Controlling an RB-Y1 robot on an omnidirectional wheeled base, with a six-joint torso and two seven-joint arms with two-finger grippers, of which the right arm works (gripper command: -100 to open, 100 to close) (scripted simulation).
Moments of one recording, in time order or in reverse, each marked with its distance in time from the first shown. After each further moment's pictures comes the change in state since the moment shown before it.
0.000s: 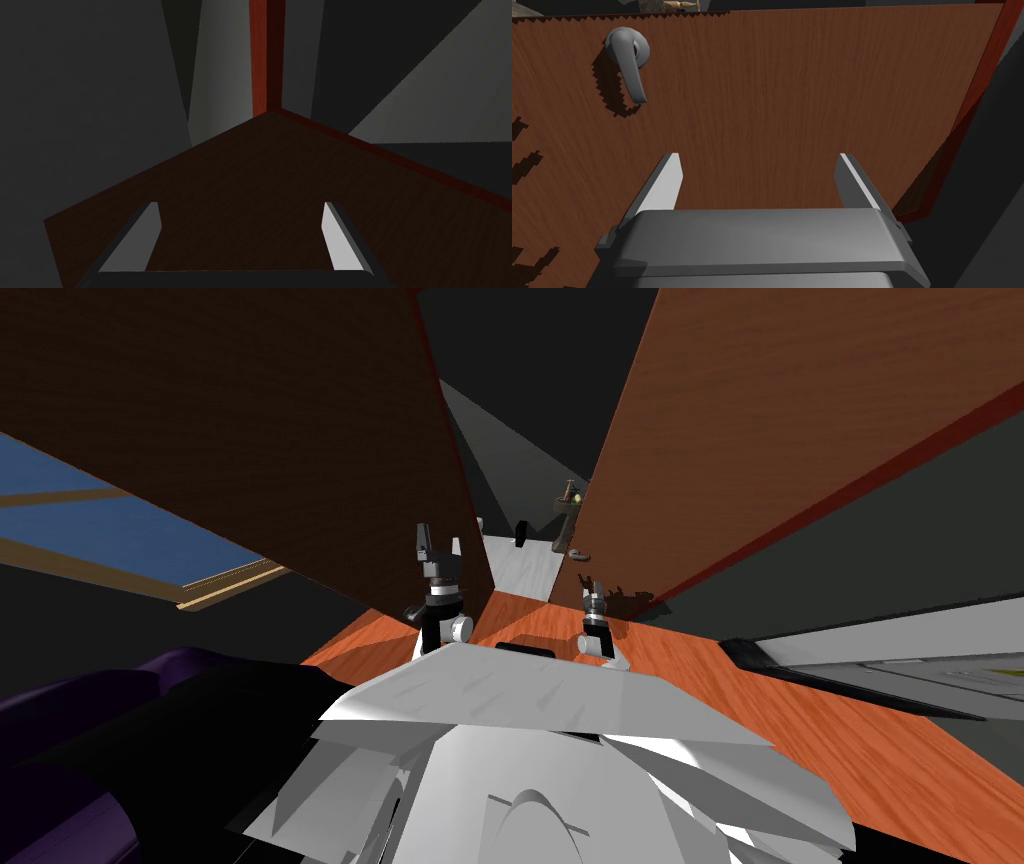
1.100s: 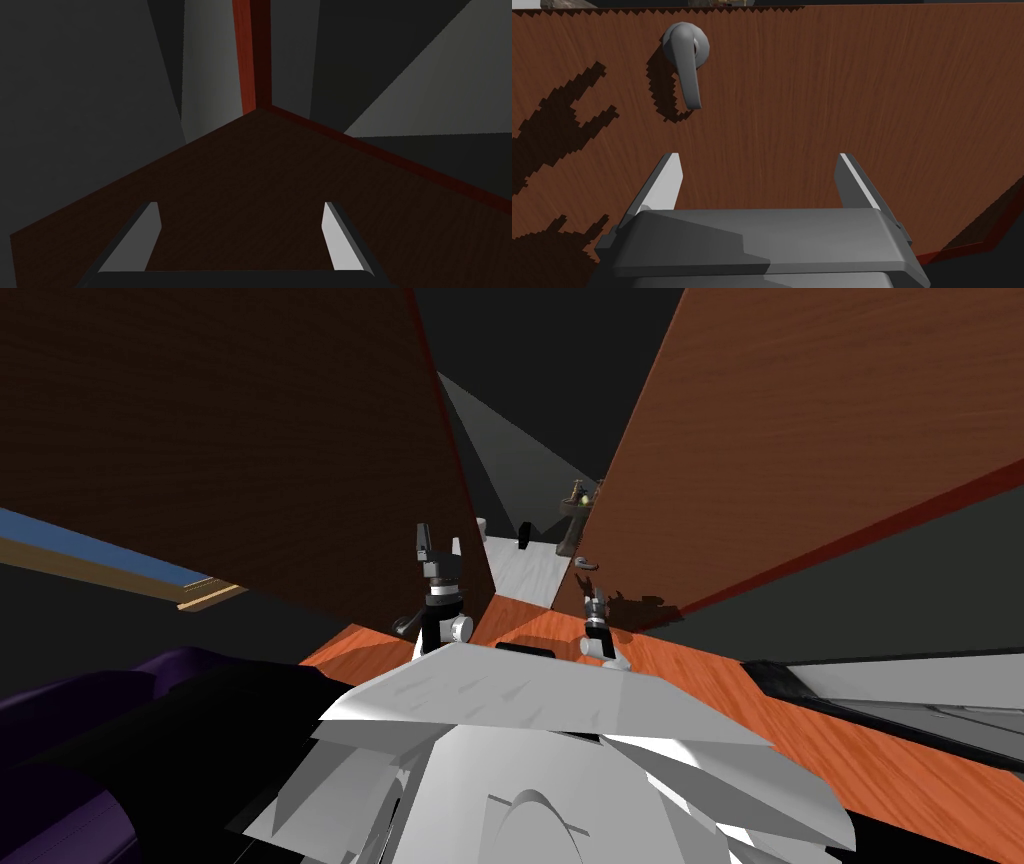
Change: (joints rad) arm -0.093 -0.033 0.002 0.257 -0.068 -0.027 -0.015
